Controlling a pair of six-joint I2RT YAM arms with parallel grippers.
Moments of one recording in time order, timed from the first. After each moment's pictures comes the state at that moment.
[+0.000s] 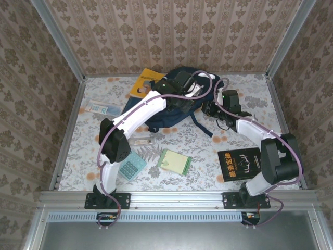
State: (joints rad) left arm -0.84 2.07 2.08 -0.98 -0.05 0.02; right arm 0.18 1.55 0.92 0.01 -0.31 0.49
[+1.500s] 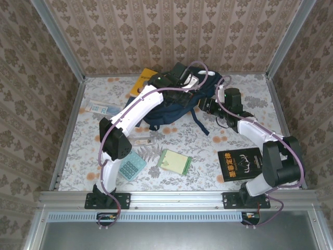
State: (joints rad) left arm -0.79 2.12 2.23 -1.07 0.05 -0.02; right arm 0.17 1.52 0.92 0.09 -0.42 0.51
